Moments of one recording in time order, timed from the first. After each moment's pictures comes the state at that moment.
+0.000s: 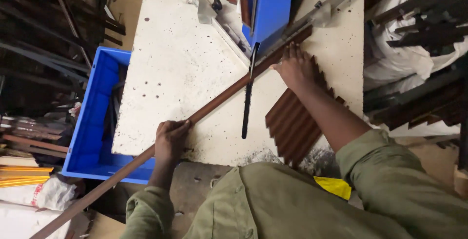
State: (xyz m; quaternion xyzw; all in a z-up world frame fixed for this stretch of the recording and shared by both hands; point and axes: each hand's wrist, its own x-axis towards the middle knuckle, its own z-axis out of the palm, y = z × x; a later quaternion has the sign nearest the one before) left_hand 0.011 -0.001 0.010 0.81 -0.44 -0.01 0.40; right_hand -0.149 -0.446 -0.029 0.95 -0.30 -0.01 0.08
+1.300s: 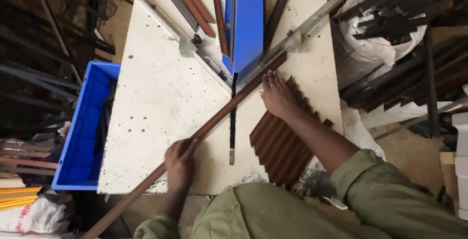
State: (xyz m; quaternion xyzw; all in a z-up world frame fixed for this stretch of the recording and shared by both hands) left_hand -0.045 -0.050 -0.052 0.81 -0.48 0.19 0.28; right_hand -0.152 -0.446 -0.059 0.97 -0.25 -0.04 -0.02
